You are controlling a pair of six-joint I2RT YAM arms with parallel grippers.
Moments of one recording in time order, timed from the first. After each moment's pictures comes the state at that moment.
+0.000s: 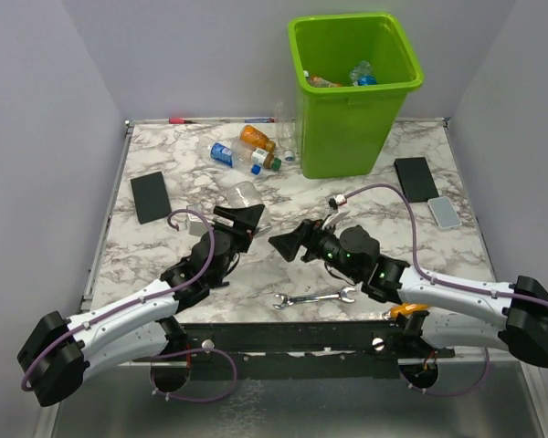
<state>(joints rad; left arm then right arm) -0.86 0.90 0.44 0.26 -0.56 -1.49 1.03 1.11 0.57 0.39 0.21 0.73</state>
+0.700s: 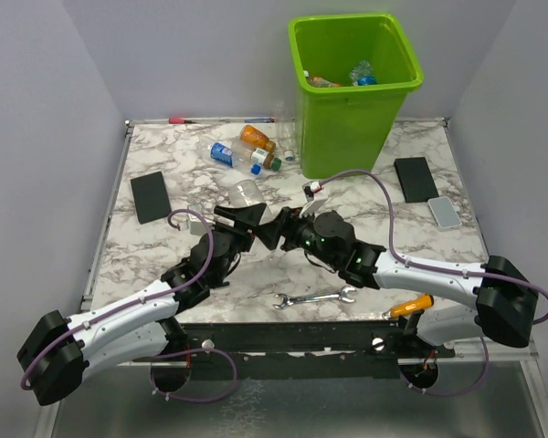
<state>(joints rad) -0.88 0.90 0.43 0.31 -0.54 -1.49 1.03 1.33 0.77 0.39 0.21 0.69</state>
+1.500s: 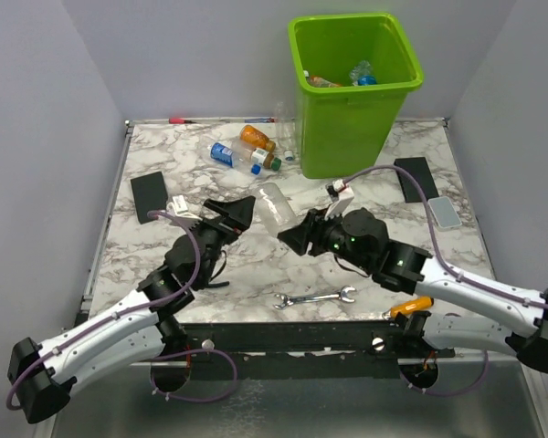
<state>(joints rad) -0.88 0.72 0.47 0.21 -0.61 -1.13 1.03 1.08 0.81 0.02 0.20 0.63</state>
